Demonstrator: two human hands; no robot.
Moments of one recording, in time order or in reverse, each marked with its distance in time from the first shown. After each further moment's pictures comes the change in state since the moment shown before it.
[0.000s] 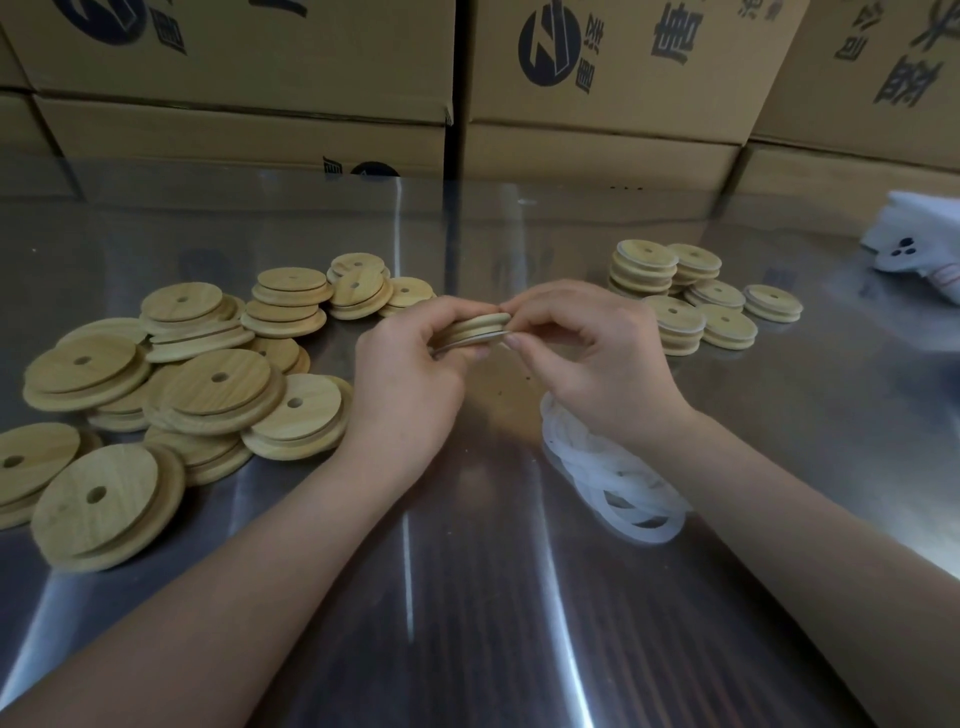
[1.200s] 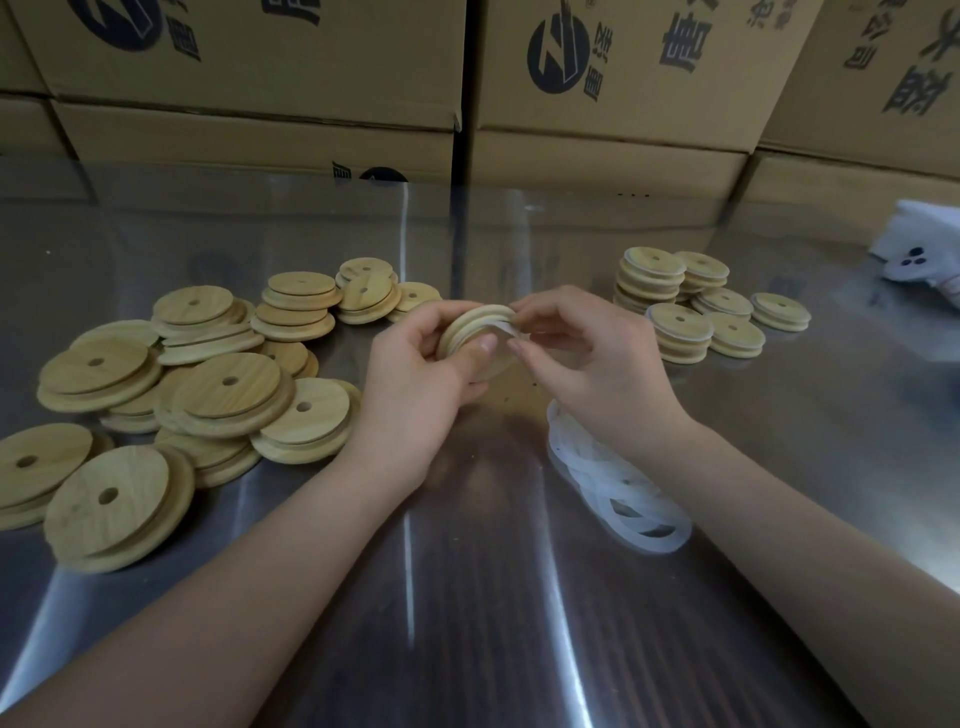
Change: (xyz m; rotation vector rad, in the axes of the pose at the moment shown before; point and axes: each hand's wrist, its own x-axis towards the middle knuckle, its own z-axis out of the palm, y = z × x) left_hand 0.000 -0.003 0.005 -0.478 -0.012 -0.326; right_hand -0.003 0.001 0.005 0.000 -0.025 0.090
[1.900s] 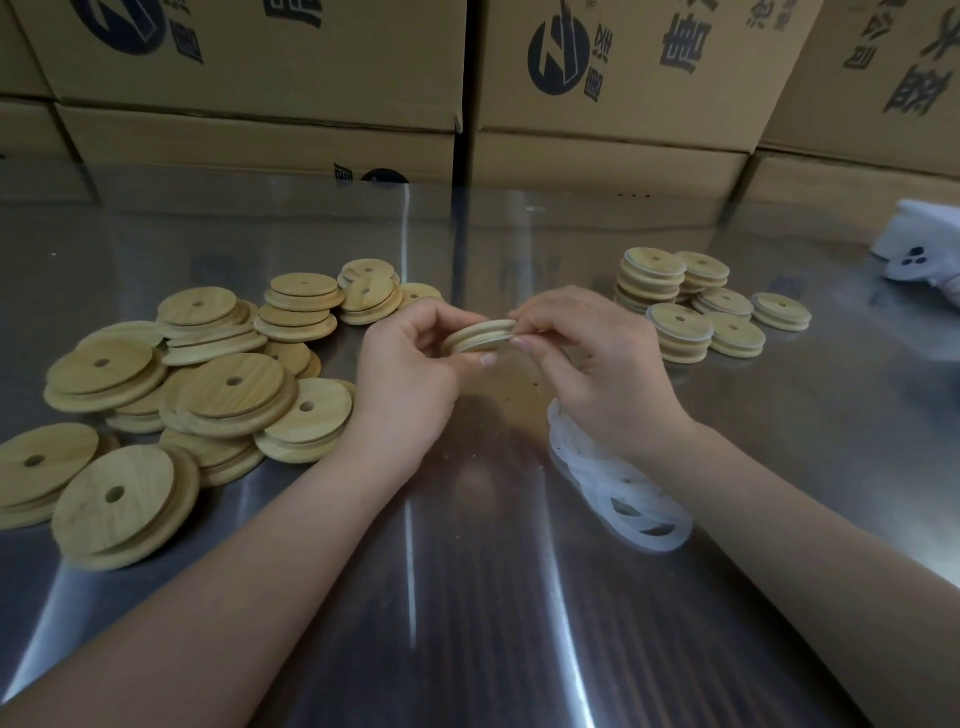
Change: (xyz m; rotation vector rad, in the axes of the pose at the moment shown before) left_hand 0.007 -0.001 -0.005 0.135 0.008 0.148; right_hand 0.001 0.002 -0.001 -0.070 0.024 -0.166
